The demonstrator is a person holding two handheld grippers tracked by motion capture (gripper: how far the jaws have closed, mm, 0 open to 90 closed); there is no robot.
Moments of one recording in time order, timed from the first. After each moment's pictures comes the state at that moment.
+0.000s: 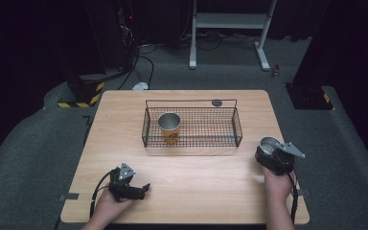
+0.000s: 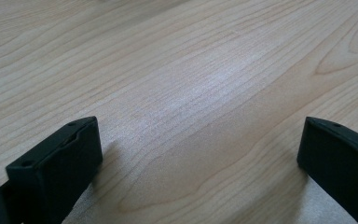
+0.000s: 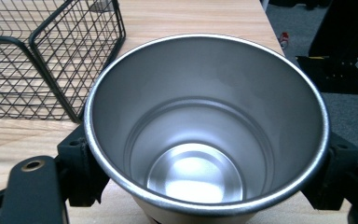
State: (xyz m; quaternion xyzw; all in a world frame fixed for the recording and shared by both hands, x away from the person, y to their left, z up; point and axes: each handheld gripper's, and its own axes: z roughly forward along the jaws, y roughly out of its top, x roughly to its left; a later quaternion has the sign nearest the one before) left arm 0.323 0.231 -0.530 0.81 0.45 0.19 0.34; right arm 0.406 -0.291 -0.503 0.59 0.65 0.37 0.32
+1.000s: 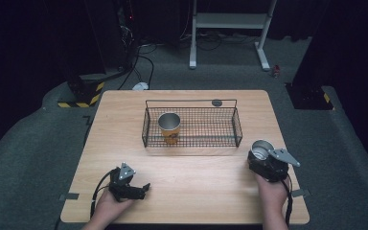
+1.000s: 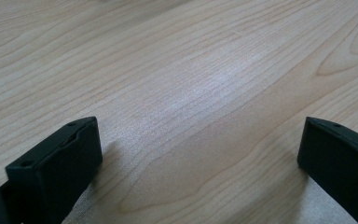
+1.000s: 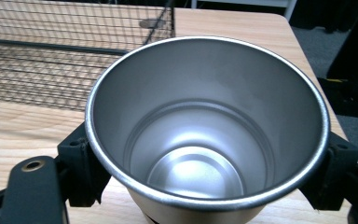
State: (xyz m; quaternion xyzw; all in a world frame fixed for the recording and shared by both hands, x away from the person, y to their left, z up) left arm 0.323 0.230 -0.531 0.81 0.45 0.19 0.34; right arm 0.371 -0.257 -0.484 0.54 0.67 0.40 0.32
